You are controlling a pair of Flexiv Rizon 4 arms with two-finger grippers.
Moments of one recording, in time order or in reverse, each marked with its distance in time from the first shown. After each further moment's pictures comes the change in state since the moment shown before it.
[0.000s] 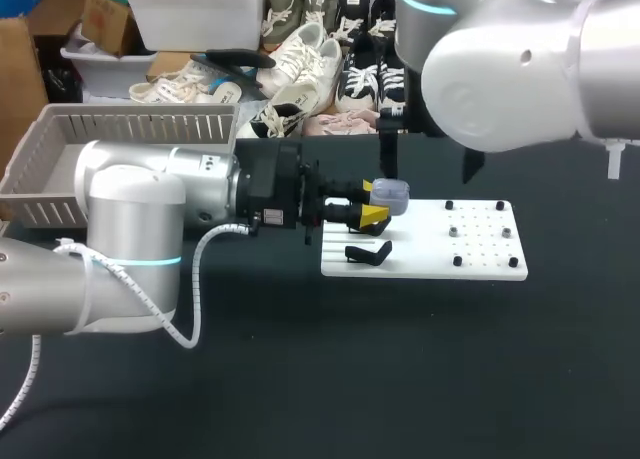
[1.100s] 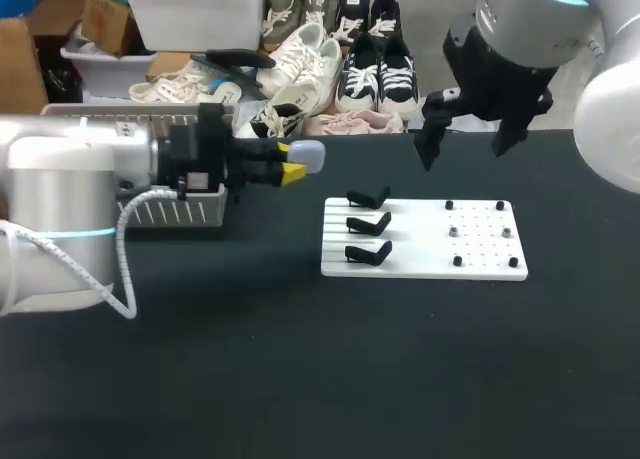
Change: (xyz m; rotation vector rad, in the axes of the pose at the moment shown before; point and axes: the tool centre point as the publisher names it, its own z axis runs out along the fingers) left arm -0.003 0.064 -0.124 -0.290 0.155 -0.064; right arm 0.030 -0.031 -0.068 -0.139 -0.204 -0.300
